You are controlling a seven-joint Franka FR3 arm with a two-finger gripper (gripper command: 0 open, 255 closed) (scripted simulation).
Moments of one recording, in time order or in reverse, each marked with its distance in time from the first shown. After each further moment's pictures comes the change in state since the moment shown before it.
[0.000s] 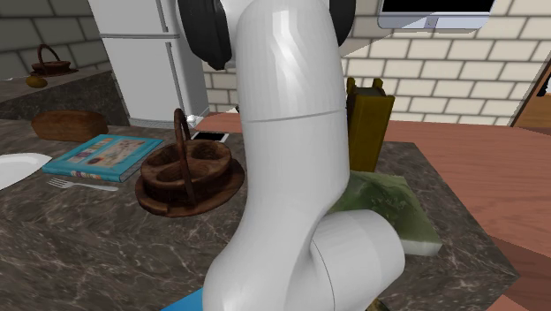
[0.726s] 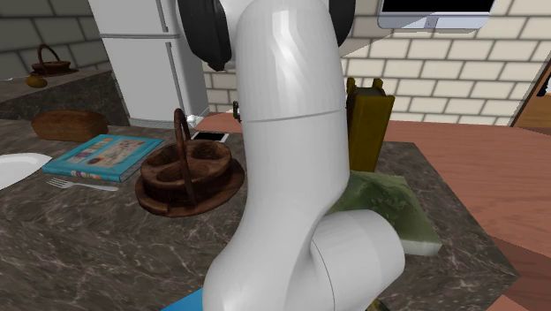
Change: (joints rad) arm 0.000 0.002 0.000 -0.004 0.001 0.007 0.000
